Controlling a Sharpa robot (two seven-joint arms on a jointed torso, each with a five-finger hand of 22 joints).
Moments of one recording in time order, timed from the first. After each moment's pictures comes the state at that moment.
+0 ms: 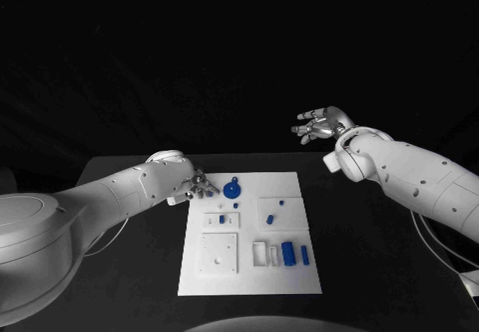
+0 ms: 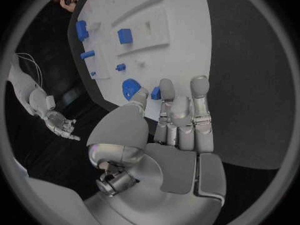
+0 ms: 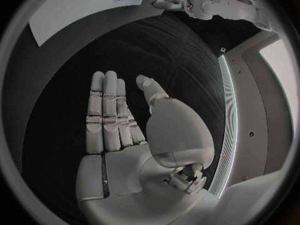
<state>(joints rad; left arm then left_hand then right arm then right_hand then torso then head) 1.19 -0.33 -0.18 0.66 -1.02 0.17 -0.33 1.02 0.07 0.02 0.01 0.22 1.01 0.02 0.31 0.75 1.28 -0.05 0.73 0.53 1.41 -0.10 1.15 1.04 0.05 1.35 -0.13 0.51 1.31 1.14 -0.56 0.19 0.97 -0.86 -0.33 0.04 1.26 -0.03 0.08 -0.16 0.53 0.76 0.16 0.05 0.05 1.16 0.06 0.42 0.18 1.29 0.01 0.37 0.50 0.06 1.20 -0.01 0.23 0.40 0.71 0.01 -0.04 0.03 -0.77</state>
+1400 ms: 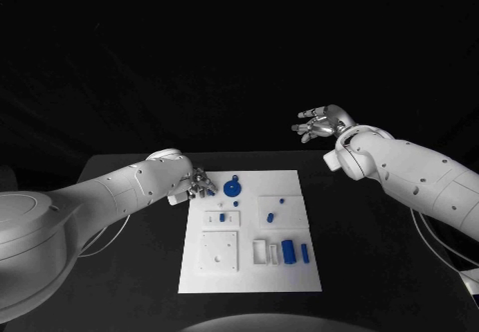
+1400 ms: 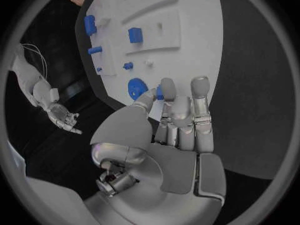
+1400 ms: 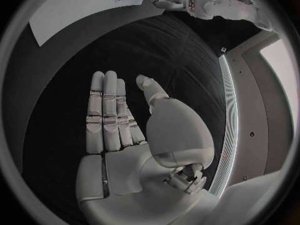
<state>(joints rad) 1.19 -0.36 -0.18 0.70 -0.94 0.16 -0.33 1.12 0.14 0.17 -0.10 0.39 0.97 0.01 0.40 0.84 1.29 -0.06 0.72 0.52 1.40 -0.11 1.15 1.04 0.05 1.34 -0.13 0.54 1.31 1.14 -0.55 0.19 0.96 -0.86 -0.33 0.04 1.26 -0.03 0.08 -0.16 0.53 0.76 0.16 0.05 0.05 1.16 0.06 0.42 0.18 1.29 0.01 0.37 0.50 0.06 1.20 -0.01 0.23 0.39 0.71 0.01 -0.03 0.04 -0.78</state>
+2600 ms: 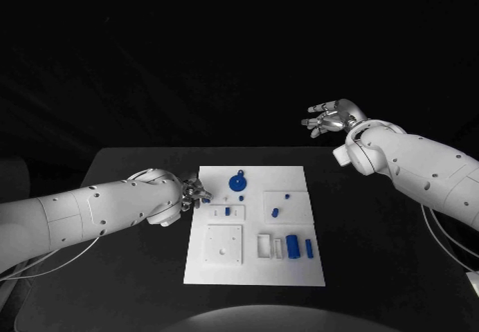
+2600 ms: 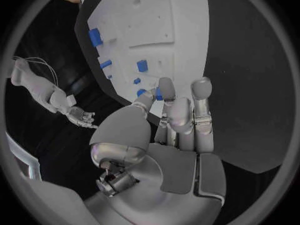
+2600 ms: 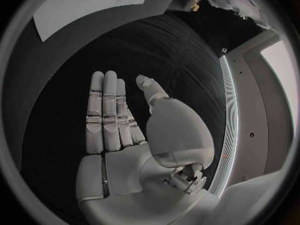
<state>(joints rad) 1.18 -0.69 -0.23 1.31 -1.02 -0.22 -0.46 1.09 0.12 0.19 -0.12 0.42 0.99 0.03 0.38 0.93 1.35 -0.07 0.69 0.51 1.45 -0.11 1.17 1.07 0.05 1.38 -0.13 0.59 1.31 1.13 -0.59 0.19 0.96 -0.86 -0.33 0.04 1.26 -0.03 0.08 -0.16 0.53 0.76 0.16 0.05 0.05 1.16 0.06 0.42 0.18 1.29 0.01 0.37 0.50 0.06 1.20 -0.01 0.24 0.38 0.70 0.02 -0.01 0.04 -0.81</state>
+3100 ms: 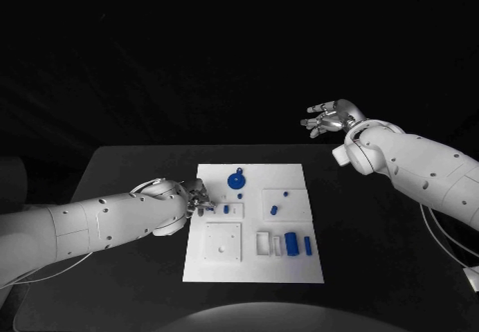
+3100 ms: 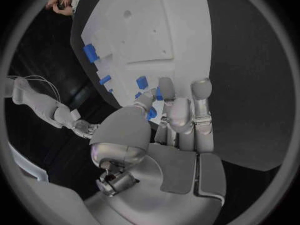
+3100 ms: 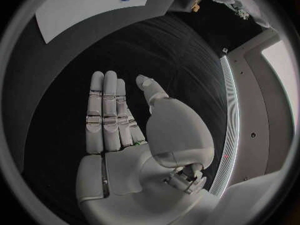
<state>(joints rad) 1.13 -0.67 -0.24 1.32 -1.13 -0.24 -0.46 1.10 0.12 0.20 -0.12 0.41 0.99 0.03 0.37 0.93 1.35 -0.07 0.68 0.51 1.45 -0.11 1.17 1.07 0.05 1.38 -0.13 0.59 1.31 1.12 -0.59 0.19 0.96 -0.86 -0.32 0.04 1.26 -0.03 0.08 -0.16 0.53 0.76 0.16 0.05 0.05 1.16 0.06 0.42 0.18 1.29 0.01 0.37 0.50 0.06 1.20 -0.01 0.24 0.38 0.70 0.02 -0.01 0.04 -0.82</state>
